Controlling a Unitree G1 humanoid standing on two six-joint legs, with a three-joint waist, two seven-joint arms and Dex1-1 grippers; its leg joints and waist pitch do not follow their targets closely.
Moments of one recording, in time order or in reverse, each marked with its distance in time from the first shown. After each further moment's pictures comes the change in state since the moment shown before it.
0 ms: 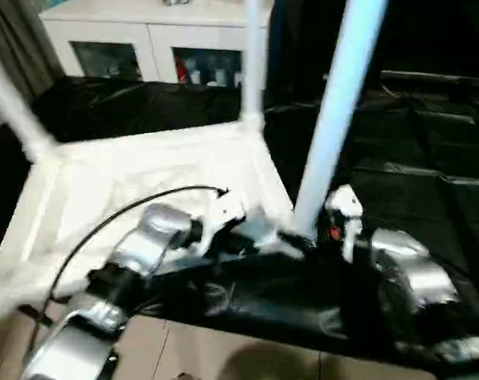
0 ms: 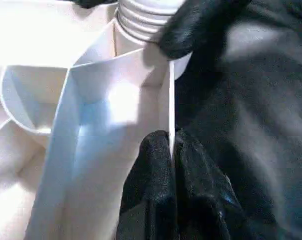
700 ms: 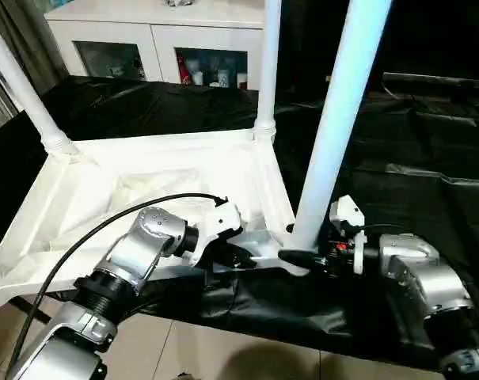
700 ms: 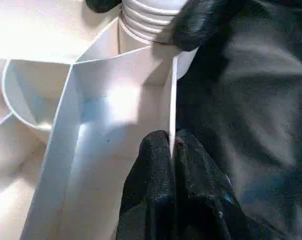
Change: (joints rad) left arm 0.030 0.002 -0.001 -0.052 0.001 0.046 0.052; right arm 0.042 0.030 -0.014 -0.053 0.018 0.076 -0.038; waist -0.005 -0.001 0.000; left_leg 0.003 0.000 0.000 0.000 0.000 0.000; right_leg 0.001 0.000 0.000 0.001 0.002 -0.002
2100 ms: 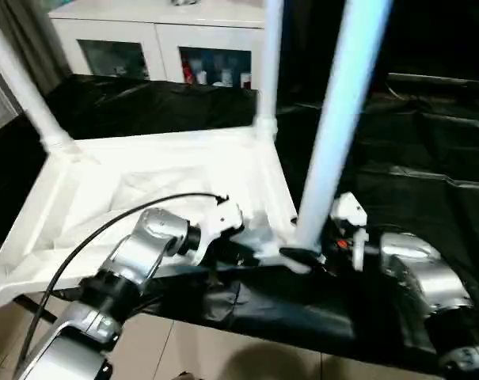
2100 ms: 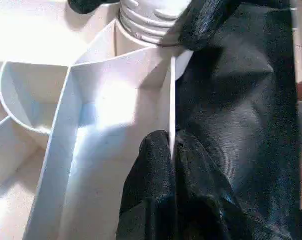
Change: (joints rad) left arm 0.031 0.032 -0.005 -0.042 -0.018 -0.015 -0.107; right arm 0.004 -0.085 0.020 -0.015 0.023 -0.029 0.169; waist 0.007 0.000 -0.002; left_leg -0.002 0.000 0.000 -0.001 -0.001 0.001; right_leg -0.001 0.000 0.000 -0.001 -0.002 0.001
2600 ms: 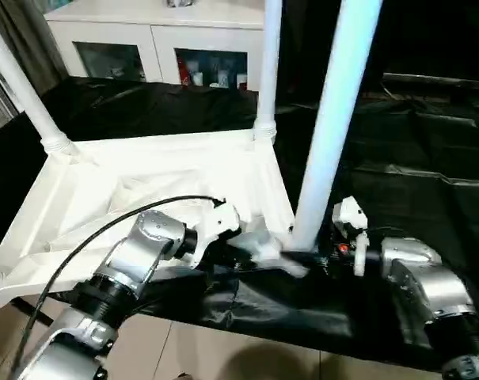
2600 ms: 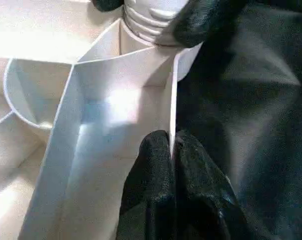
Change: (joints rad) left arm -0.011 -0.052 0.028 0.031 0.022 0.028 0.142; right arm 0.011 0.106 -0.049 0.026 -0.024 0.002 -0.214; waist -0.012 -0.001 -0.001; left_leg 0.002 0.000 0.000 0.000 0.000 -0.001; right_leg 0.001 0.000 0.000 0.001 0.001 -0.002
